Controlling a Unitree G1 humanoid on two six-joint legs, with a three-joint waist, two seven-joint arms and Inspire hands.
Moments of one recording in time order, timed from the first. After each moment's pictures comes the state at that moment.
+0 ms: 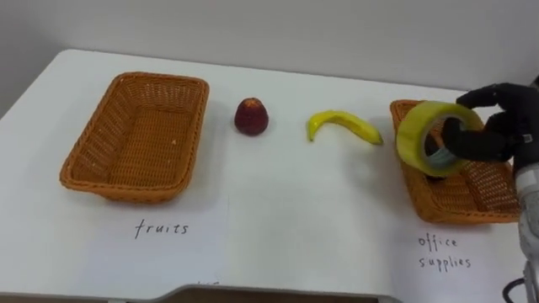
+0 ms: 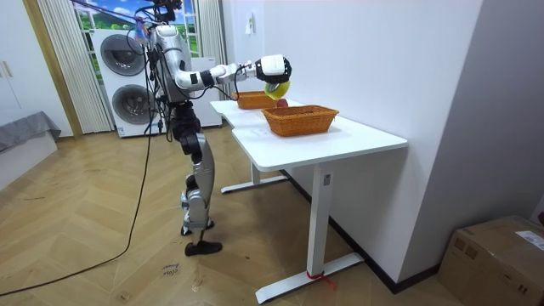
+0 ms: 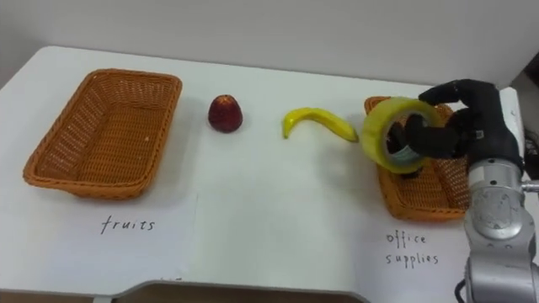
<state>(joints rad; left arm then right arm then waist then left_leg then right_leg) 0.31 0.16 0.27 1.00 0.18 0.12 0.29 -0.05 -0.35 -0.30 0.05 -0.20 0.16 -0.05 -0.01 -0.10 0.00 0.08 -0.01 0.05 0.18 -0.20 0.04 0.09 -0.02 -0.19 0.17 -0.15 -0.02</state>
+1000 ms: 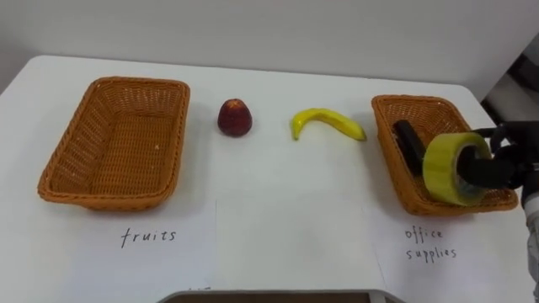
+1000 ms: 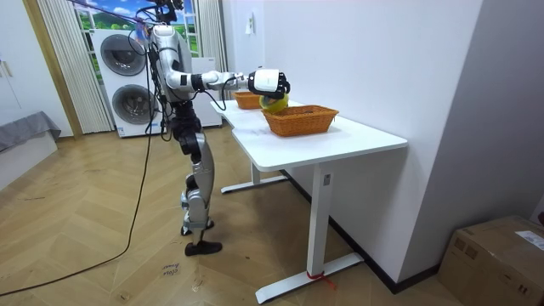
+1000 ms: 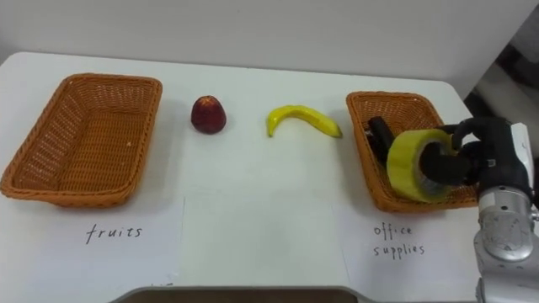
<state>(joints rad) 0.32 0.19 0.27 1.00 0.19 0.10 0.29 0.01 -0.40 -0.30 0.11 -0.17 0.16 -0.05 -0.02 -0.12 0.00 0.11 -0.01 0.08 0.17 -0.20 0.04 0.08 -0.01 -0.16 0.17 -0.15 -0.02</state>
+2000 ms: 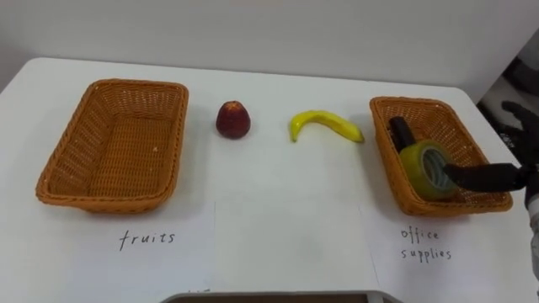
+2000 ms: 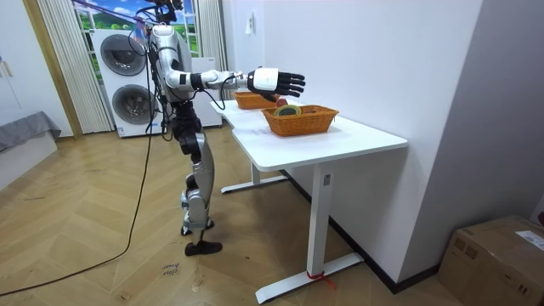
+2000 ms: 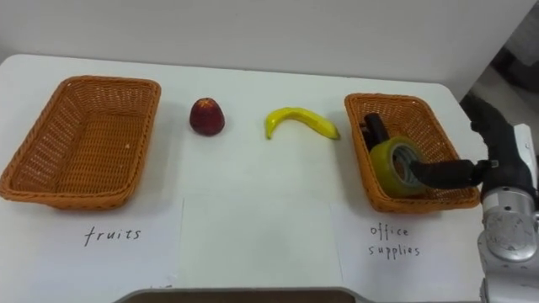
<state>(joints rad) 0.32 0.19 0.27 1.00 0.19 0.10 0.27 0.01 -0.40 -0.30 0.11 -0.17 0.16 -0.05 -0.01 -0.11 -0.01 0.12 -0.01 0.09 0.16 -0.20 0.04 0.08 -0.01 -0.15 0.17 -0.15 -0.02</state>
